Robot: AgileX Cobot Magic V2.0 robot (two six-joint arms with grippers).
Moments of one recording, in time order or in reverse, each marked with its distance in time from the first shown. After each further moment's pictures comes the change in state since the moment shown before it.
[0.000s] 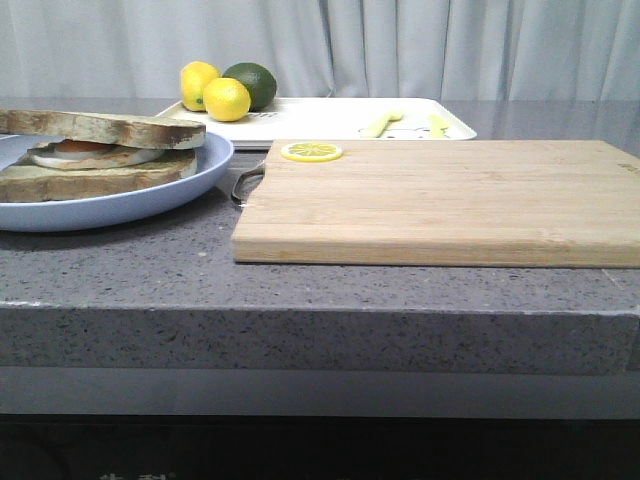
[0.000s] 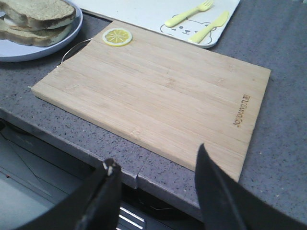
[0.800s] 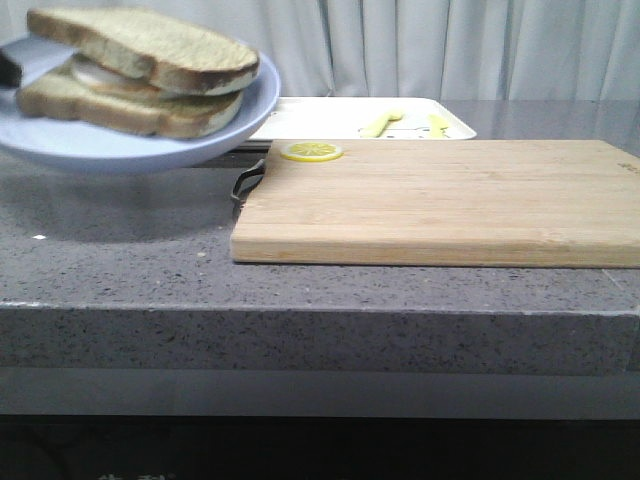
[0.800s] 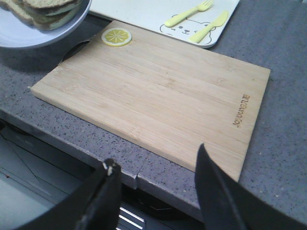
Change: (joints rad) left arm -0.056 -0.057 -0.150 -0.210 0.015 0.192; right arm 0.000 0.000 0.000 0.000 0.000 0.000
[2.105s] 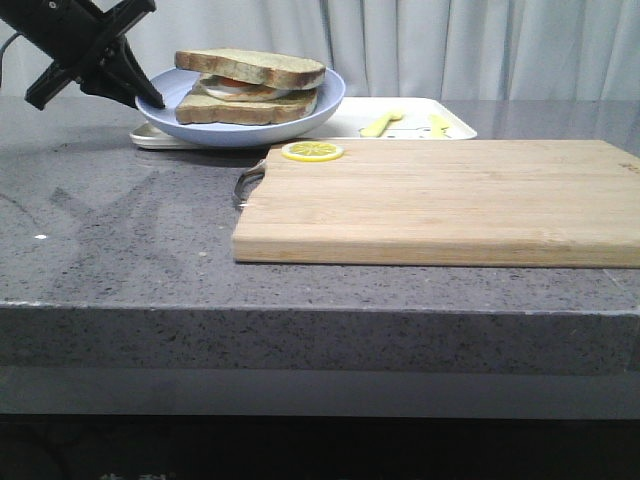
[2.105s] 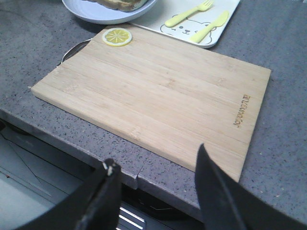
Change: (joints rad) left arm -0.142 0.640 -0.741 0.071 0.026 -0.446; right arm 0.000 0.000 0.000 0.000 0.000 0.001
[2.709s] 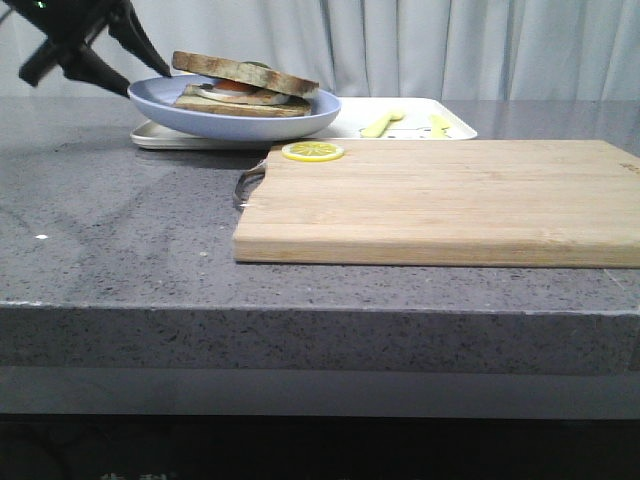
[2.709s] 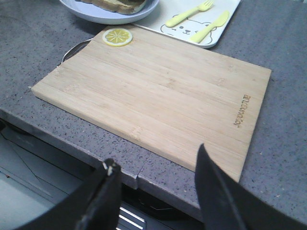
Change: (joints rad) left arm 0.000 -0.073 -0.007 0.030 0.040 0.011; right arm 0.000 0.000 0.000 0.000 0.000 0.000
